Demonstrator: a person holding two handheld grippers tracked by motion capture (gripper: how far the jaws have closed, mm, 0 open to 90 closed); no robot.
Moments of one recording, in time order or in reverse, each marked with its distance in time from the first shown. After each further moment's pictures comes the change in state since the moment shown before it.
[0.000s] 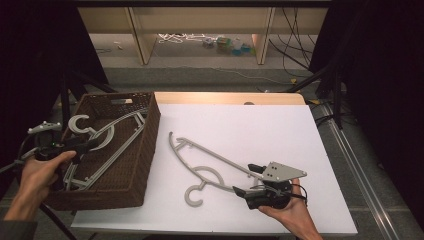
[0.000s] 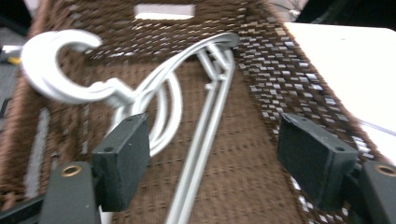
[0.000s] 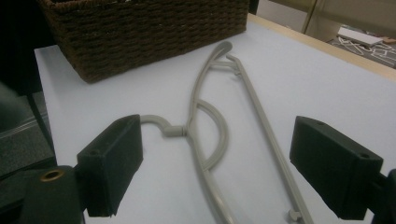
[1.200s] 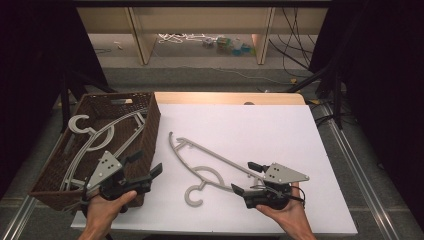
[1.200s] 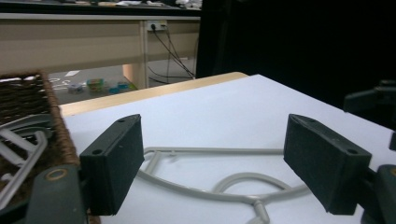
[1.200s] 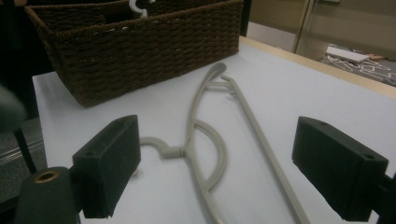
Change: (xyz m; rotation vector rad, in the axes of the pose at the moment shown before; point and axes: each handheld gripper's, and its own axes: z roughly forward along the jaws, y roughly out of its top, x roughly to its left) left arm -0.161 -0.064 0.008 -0.334 -0.332 0.257; right arm 0.003 -0.005 0.003 -0.093 -0.015 0.045
